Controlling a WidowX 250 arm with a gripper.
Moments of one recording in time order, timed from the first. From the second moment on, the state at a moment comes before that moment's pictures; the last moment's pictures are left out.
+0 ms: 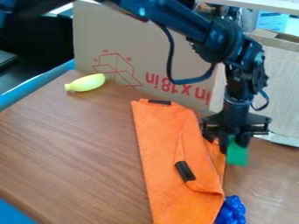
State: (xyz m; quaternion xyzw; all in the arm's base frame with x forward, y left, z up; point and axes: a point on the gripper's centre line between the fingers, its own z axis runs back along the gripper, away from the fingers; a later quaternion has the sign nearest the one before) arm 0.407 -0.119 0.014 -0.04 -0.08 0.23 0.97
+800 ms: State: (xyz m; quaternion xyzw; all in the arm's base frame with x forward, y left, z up) arm 0.404 -0.124 0.009 0.01 -0.07 0.20 0.98
